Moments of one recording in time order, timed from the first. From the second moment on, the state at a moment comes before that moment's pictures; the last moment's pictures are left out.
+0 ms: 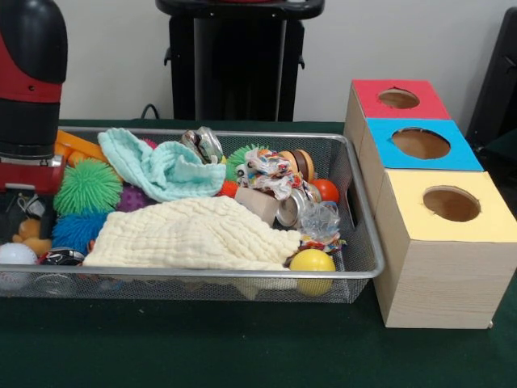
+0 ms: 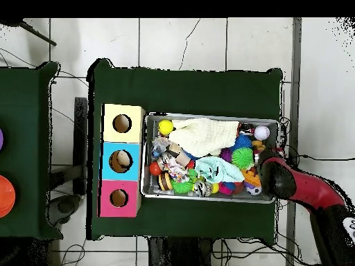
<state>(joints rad) -0.92 -0.40 0.26 1.53 -0.59 0.12 1.27</state>
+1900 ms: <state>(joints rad) -0.93 -0.41 0.29 1.55 -0.60 0.13 1.27</state>
